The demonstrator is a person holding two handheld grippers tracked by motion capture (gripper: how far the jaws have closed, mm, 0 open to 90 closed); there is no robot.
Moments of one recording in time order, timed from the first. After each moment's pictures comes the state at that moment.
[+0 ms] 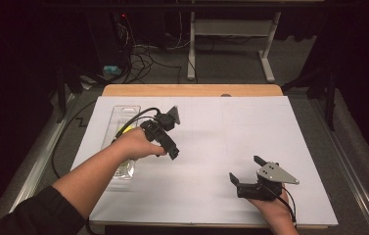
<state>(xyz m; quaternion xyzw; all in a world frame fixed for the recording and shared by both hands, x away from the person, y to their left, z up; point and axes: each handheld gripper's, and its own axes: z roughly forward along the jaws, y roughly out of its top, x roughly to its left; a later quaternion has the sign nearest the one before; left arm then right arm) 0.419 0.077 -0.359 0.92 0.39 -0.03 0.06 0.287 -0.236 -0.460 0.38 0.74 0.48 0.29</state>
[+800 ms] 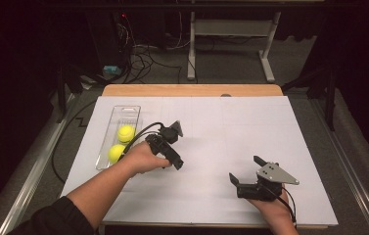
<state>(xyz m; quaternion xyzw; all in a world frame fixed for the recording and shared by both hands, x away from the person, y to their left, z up) 0.410 0.072 -0.412 0.91 0.40 -0.04 0.08 0.286 -0.236 -0.459 0.37 0.74 0.48 0.29</state>
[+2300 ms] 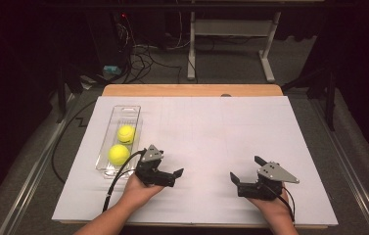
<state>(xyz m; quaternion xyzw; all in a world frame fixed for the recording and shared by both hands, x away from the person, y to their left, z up) 0.331 0.119 -0.463 0.81 0.35 0.11 0.46 0.289 -0.239 -0.463 0.39 0.73 0.48 0.28</state>
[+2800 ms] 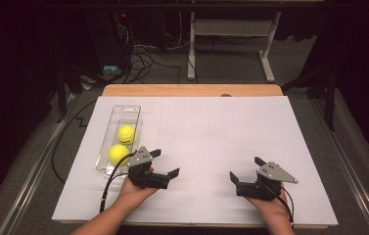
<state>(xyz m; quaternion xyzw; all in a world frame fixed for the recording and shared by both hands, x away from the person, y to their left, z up) 0.318 0.137 -0.456 0.77 0.32 0.11 0.54 0.288 -0.236 -0.464 0.41 0.73 0.47 0.28</state>
